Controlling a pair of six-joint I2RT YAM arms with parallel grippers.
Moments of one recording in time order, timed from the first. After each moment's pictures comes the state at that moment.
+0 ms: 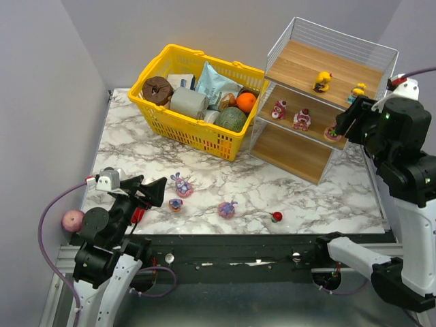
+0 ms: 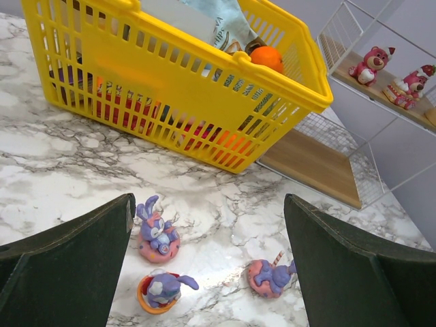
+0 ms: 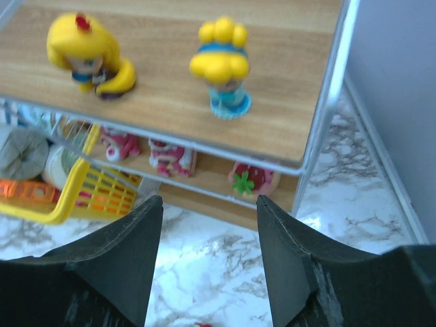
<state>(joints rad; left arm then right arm) -0.32 0.06 0.61 -0.52 0.01 -0.44 0.27 1.06 1.77 -1.04 0.40 0.32</state>
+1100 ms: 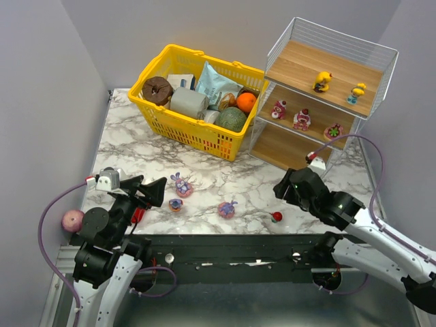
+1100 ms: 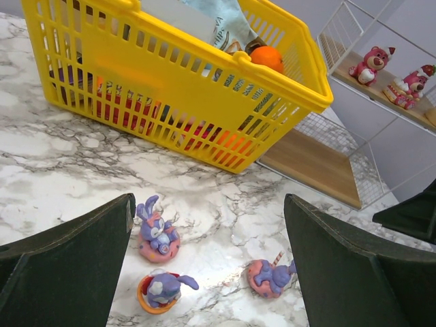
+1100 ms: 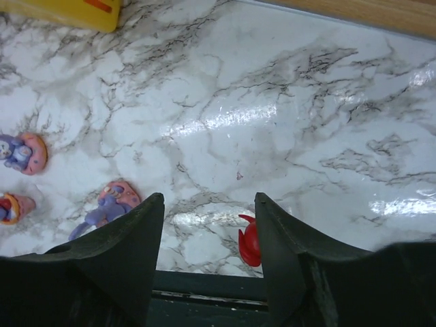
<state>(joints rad) -0.32 0.06 0.61 -0.52 0.01 -0.44 0.77 0.77 0.68 -0.69 0.41 0.89</state>
